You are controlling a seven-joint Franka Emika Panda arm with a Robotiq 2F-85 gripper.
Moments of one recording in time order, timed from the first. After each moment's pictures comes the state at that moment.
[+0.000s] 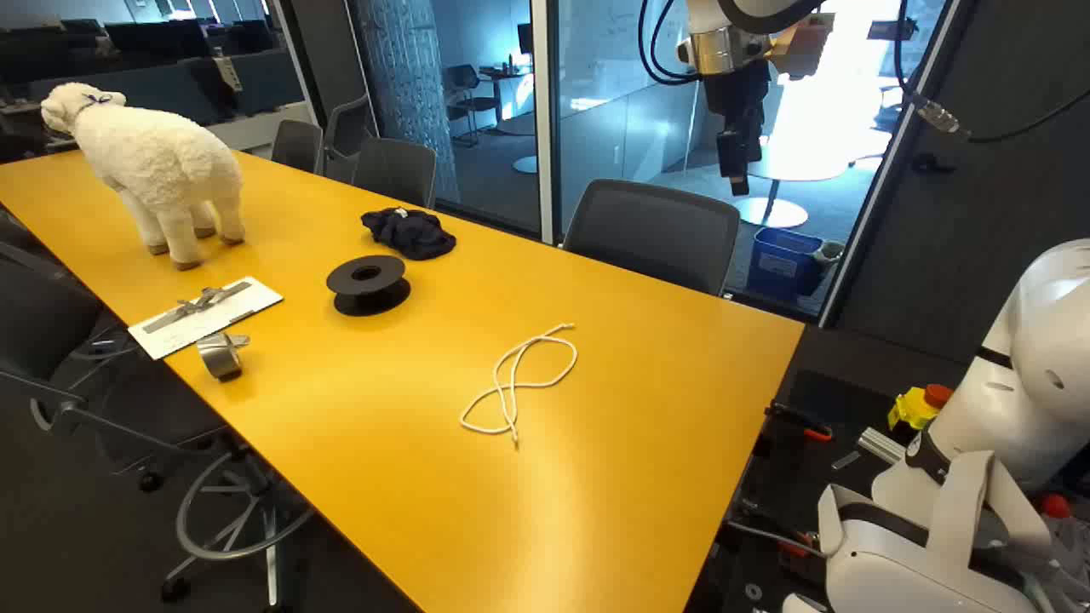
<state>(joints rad) -0.09 -0.39 -0.01 -2.19 -0.32 1.58 -0.16</state>
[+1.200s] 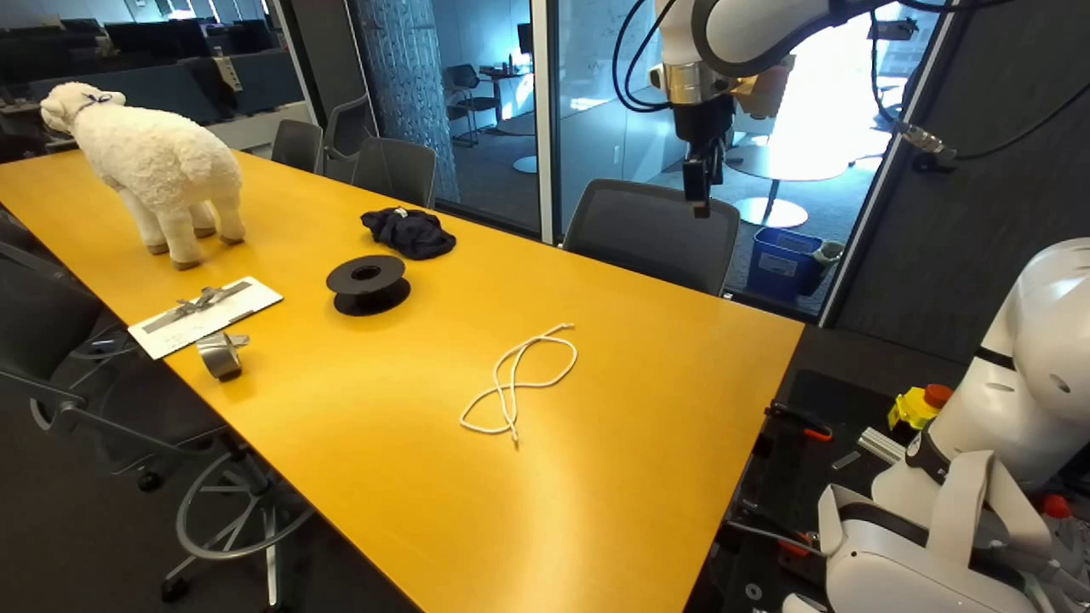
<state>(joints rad) -0.06 -0.32 -0.02 -2.24 -0.31 1.78 -0.13</state>
